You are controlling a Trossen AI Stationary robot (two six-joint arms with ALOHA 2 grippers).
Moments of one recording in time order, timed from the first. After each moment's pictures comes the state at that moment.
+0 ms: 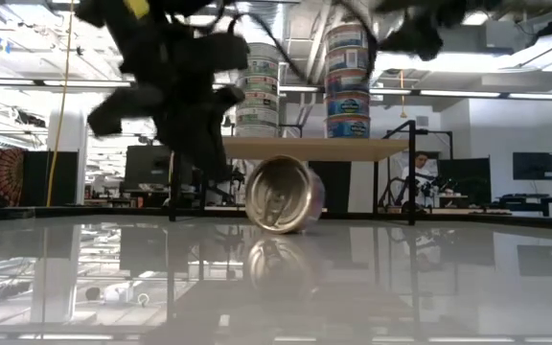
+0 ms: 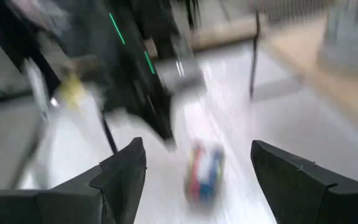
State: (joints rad) left arm -0.23 1.67 1.05 -0.36 -0.29 0.29; right arm 0.24 1.05 0.76 -0.07 0.34 0.31
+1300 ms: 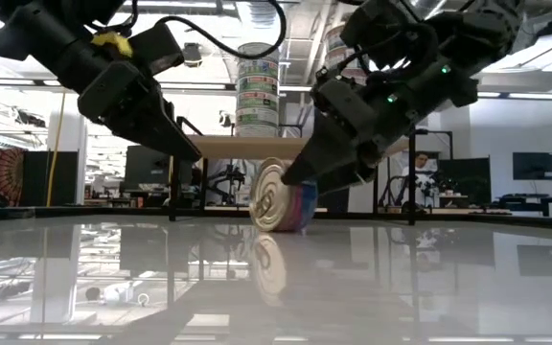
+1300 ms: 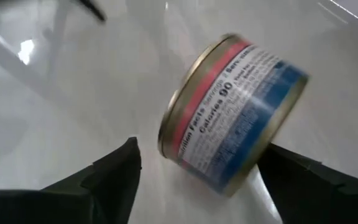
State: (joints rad) left arm -0.29 1.36 0.59 0.12 -0.51 -0.18; right arm 0.12 1.76 0.81 0.32 0.21 0.41
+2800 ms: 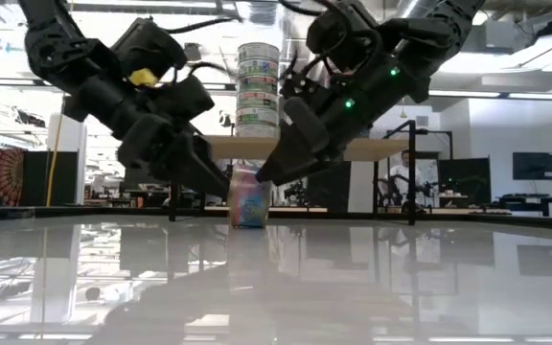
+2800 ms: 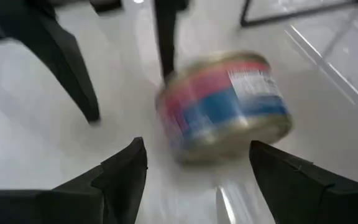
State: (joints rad) left arm 0.03 1.56 0.52 0.50 -0.03 0.13; right arm 0.02 1.84 0.97 0.23 0.24 0.19
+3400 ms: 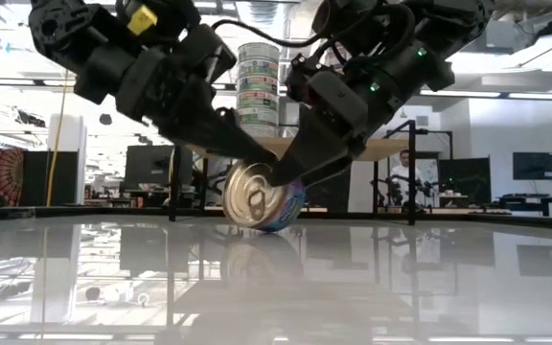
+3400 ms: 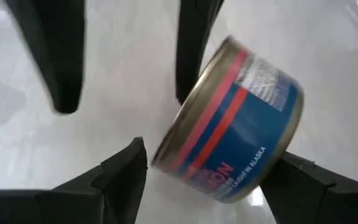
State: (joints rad) left arm -0.12 1.62 0.66 0.55 0.03 0.07; right arm 0.13 1.82 0.97 0.14 0.13 0.25
